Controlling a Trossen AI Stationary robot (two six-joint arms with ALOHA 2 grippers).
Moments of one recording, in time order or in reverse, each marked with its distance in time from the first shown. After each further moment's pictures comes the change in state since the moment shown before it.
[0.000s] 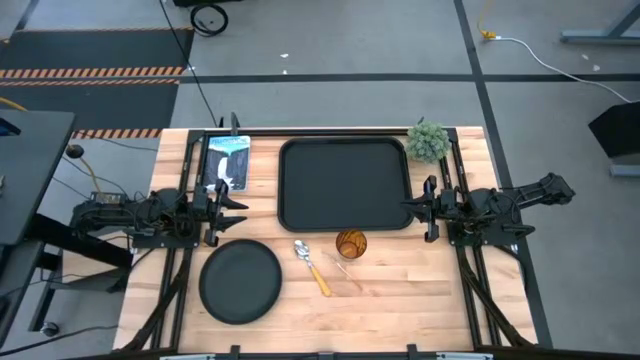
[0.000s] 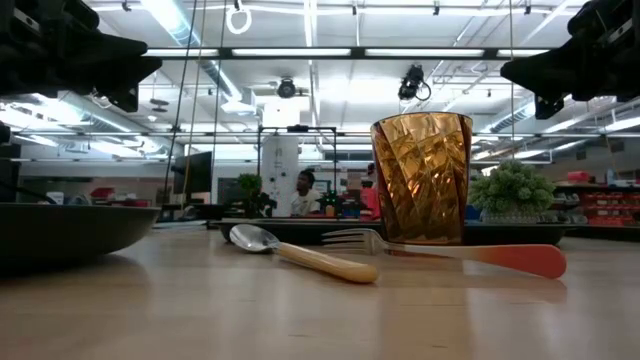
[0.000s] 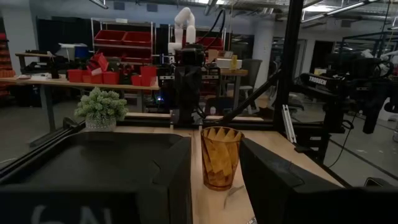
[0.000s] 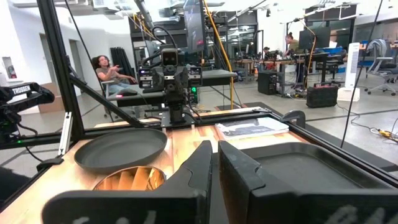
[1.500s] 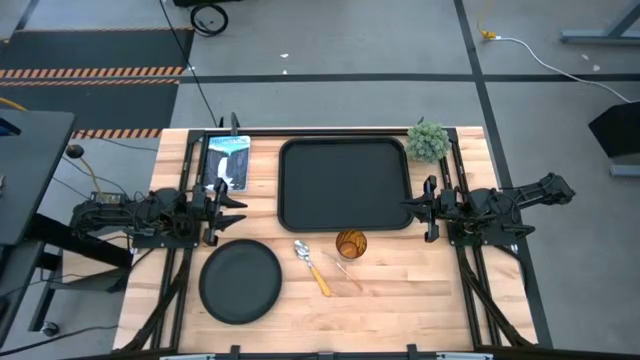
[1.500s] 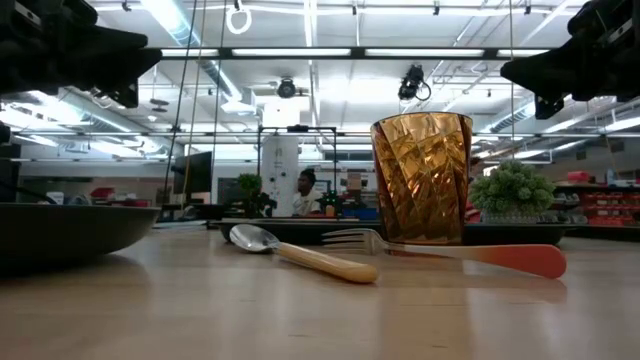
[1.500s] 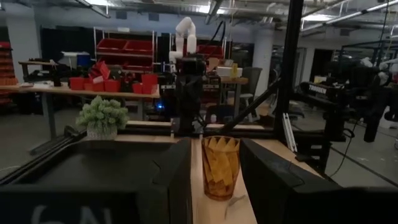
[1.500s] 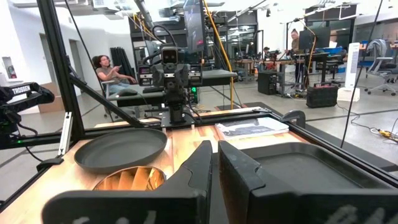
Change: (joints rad) left arm 0.001 0.000 0.000 0.039 -0.008 -0.009; right arm 0.000 0.000 0.000 0.000 0.000 0.000
